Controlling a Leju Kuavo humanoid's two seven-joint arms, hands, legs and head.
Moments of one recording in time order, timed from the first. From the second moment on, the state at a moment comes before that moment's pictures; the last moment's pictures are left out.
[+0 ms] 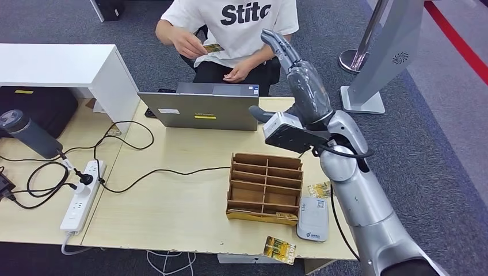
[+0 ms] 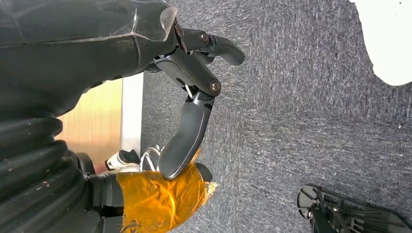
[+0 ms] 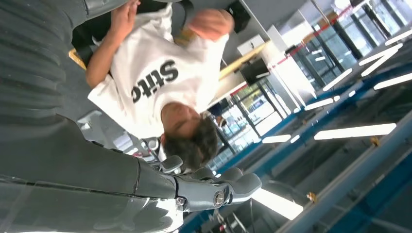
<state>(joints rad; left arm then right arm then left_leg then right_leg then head) -0.07 0.06 1.00 -0.22 -0.97 -0.06 0.14 -0.68 0.04 0.41 -1.35 0.60 -0.02 -0.38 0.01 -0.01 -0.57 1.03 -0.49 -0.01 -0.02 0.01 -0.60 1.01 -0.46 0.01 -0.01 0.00</state>
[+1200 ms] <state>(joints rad) -0.07 0.04 1.11 -0.22 -0.93 -0.01 0.14 -0.07 -0.30 0.44 -1.69 0.92 -0.38 -0.46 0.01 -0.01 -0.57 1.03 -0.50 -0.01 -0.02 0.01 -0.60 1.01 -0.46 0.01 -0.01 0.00</state>
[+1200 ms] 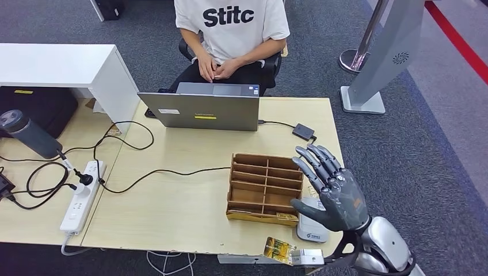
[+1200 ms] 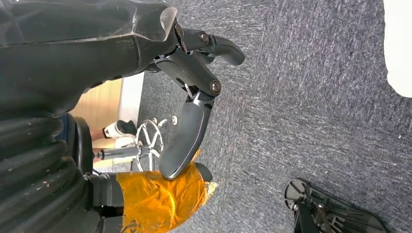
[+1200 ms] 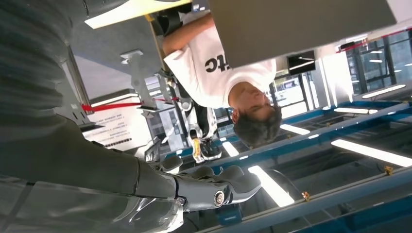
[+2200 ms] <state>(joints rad) -0.07 0.04 1.13 -0.22 -0.98 -0.02 0.14 -0.11 -0.47 0.66 -1.53 0.87 -0.13 -0.49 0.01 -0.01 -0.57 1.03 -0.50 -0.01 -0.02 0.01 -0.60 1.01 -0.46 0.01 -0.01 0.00</state>
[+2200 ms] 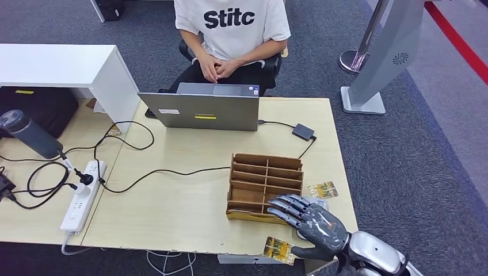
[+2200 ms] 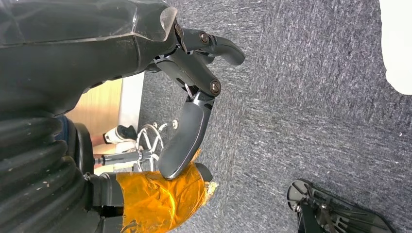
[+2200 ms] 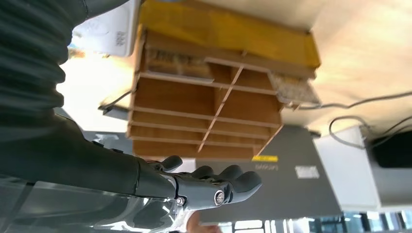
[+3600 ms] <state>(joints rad) -0.07 0.04 1.16 -0.22 -1.01 -0.01 0.14 -0.16 -0.35 0.79 -1.39 1.14 -0.29 -0.18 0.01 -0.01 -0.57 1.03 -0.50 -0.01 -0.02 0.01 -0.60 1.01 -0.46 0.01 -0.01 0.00</state>
